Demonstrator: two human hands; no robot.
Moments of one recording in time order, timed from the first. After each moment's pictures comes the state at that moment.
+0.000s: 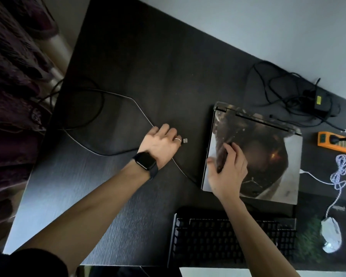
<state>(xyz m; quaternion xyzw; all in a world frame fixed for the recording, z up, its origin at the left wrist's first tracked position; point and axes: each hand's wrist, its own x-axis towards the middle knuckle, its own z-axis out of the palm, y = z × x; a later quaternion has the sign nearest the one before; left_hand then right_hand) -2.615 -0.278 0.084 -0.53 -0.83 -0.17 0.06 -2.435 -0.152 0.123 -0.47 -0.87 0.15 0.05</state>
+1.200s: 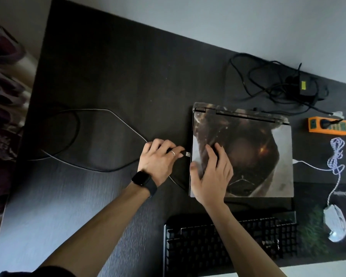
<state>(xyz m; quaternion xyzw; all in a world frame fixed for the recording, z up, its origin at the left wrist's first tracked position) -2.572 -0.242 0.067 -0.47 -0.85 -0.26 0.01 -2.430 -0.153 0.105 -0.46 -0.88 0.08 0.08</state>
